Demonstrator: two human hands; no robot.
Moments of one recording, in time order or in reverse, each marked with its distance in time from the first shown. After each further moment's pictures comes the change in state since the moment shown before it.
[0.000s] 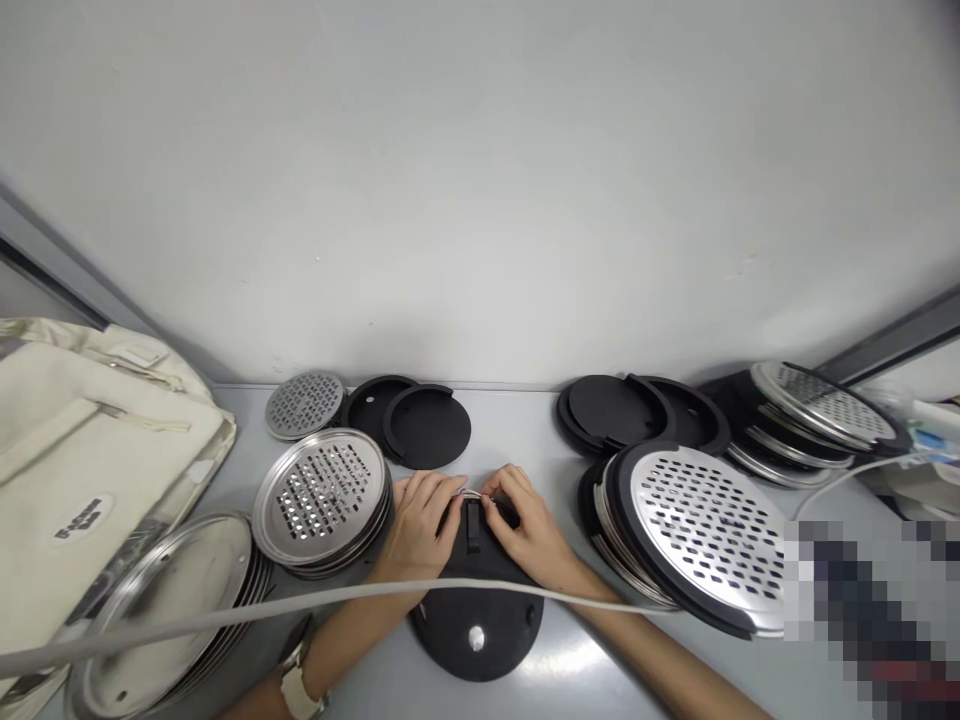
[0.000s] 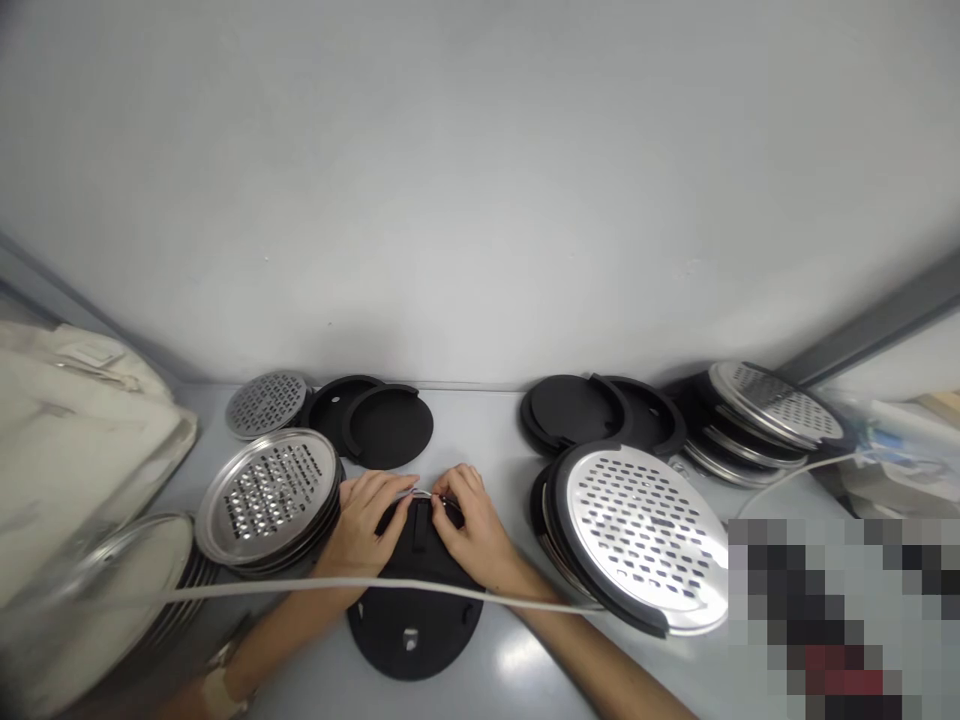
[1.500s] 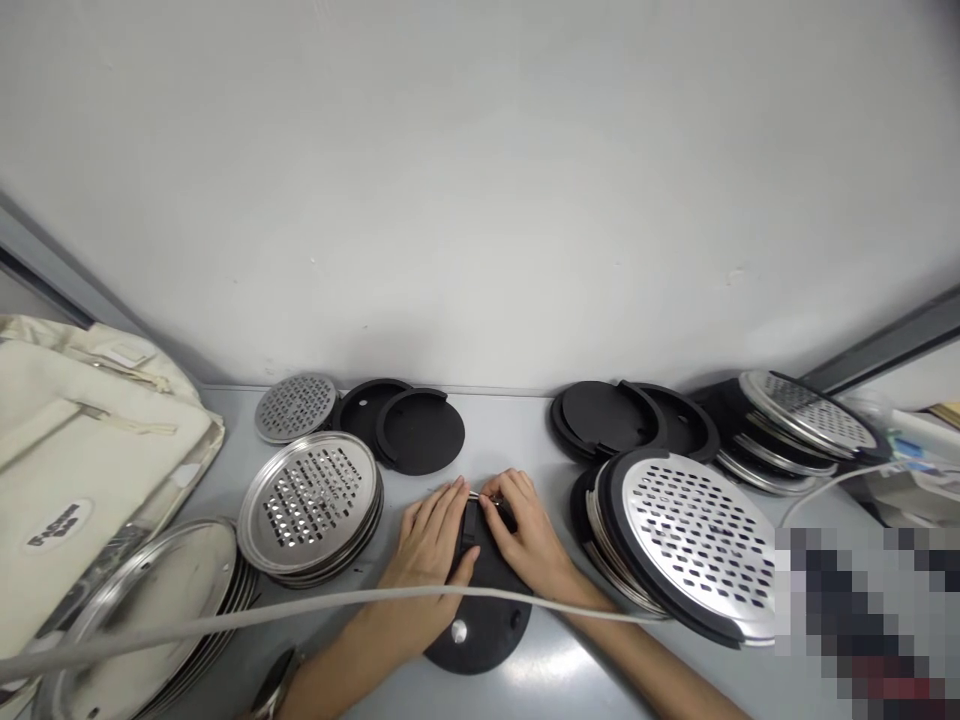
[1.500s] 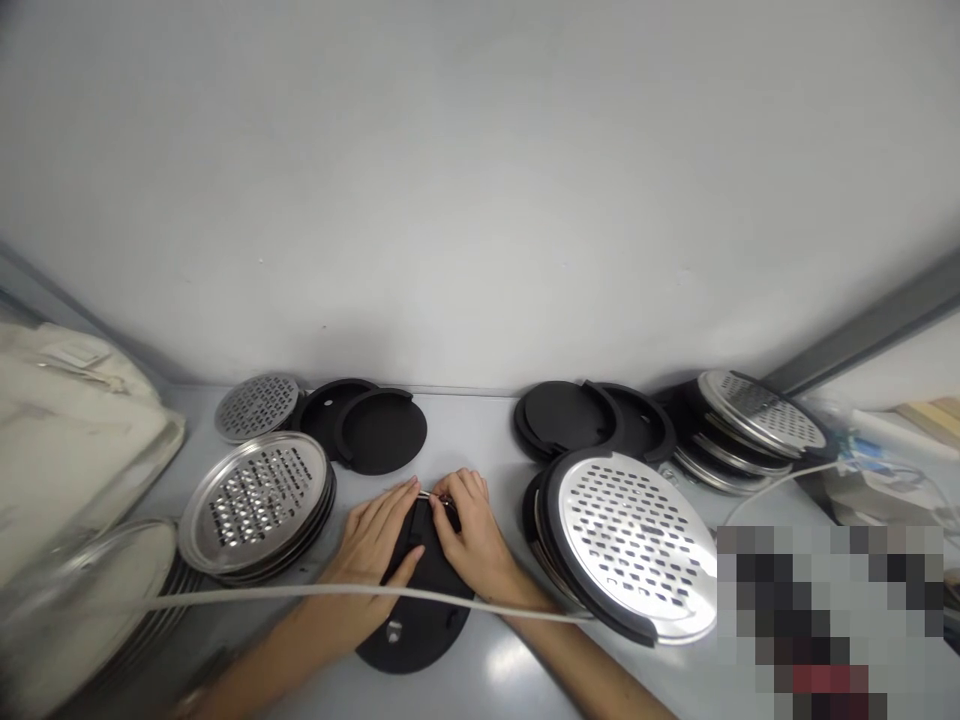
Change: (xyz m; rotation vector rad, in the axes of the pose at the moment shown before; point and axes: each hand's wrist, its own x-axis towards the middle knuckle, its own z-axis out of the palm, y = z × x) left_hand -0.018 0.018 -0.003 0.122 -0.194 0.127; right_hand -0.001 0.000 -0.004 -0.096 0.044 0.010
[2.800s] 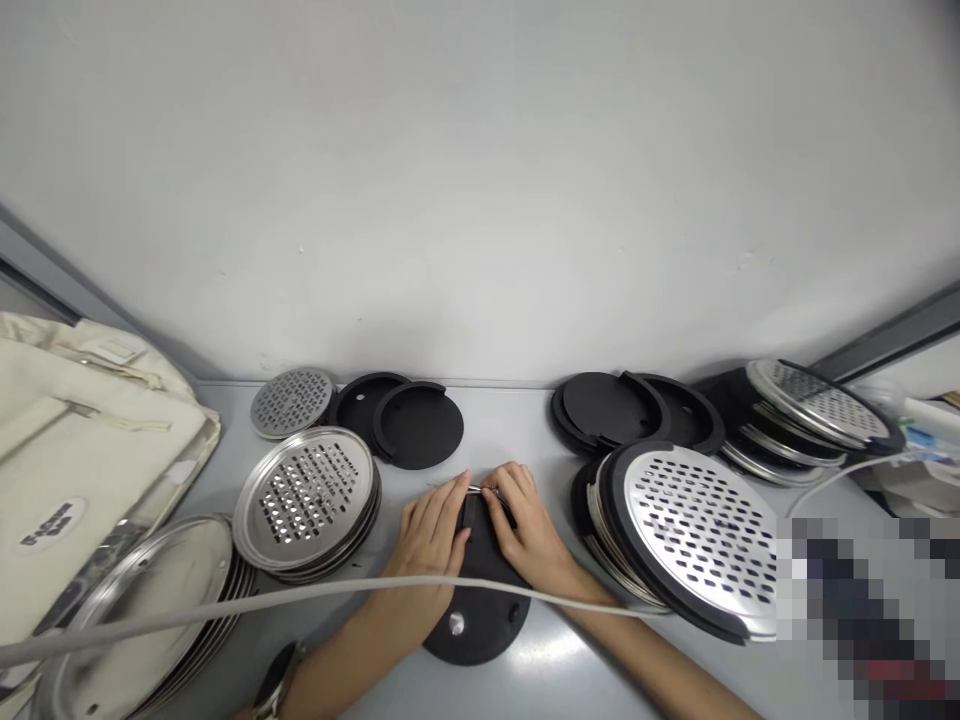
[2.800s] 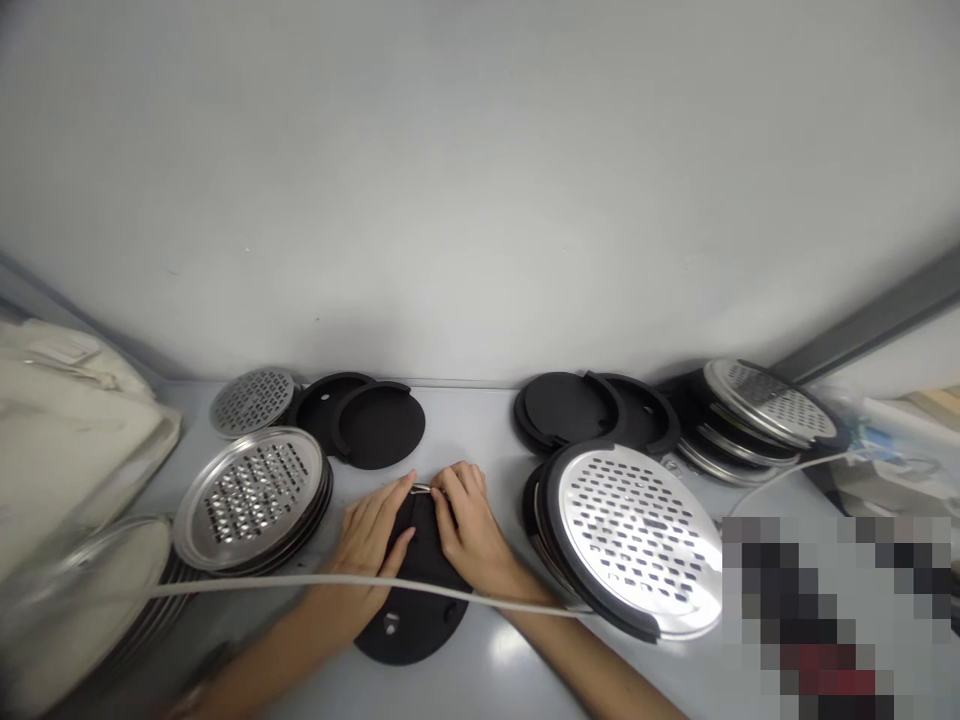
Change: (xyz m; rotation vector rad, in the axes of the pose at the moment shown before) left_hand 0.004 0.004 0.005 0.000 0.080 -0.064; right_hand -0.001 -0.002 -0.002 -0.028 -0.017 -0.018
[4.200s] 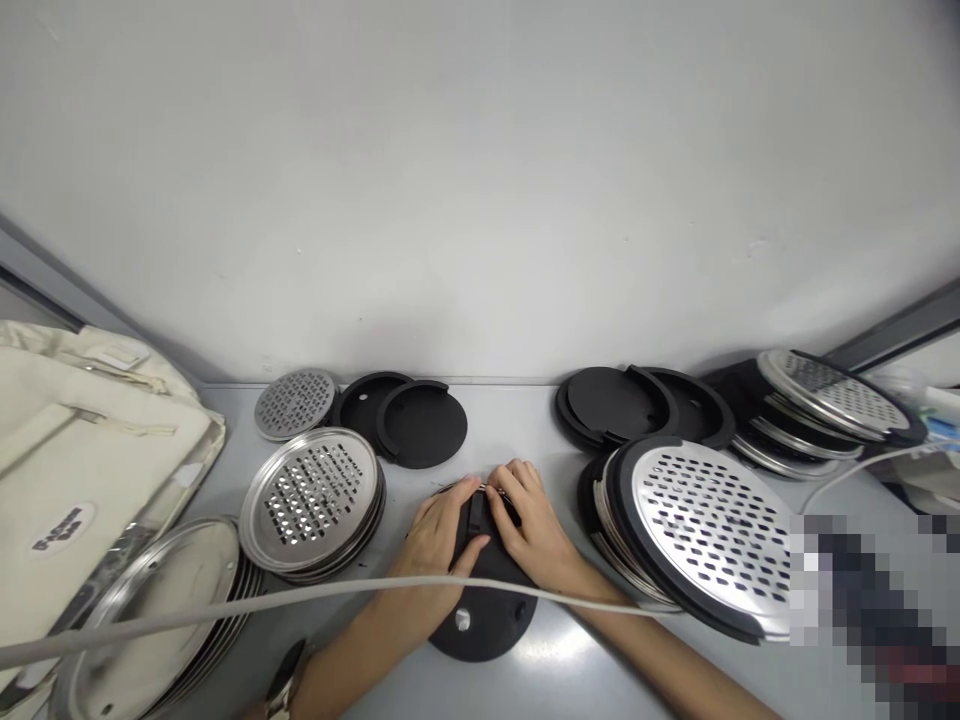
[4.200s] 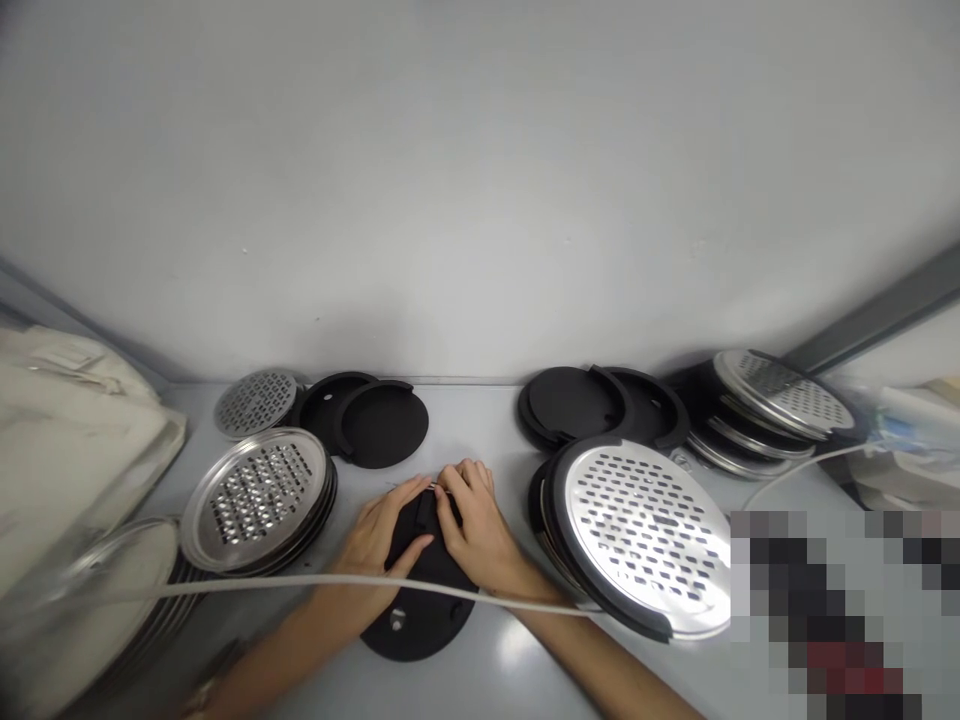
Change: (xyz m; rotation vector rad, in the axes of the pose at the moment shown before) left_hand 0.002 -0.002 0.003 -0.246 -0.114 -0.099; right_hand 0.001 0.001 0.000 -0.086 -0.048 0.050
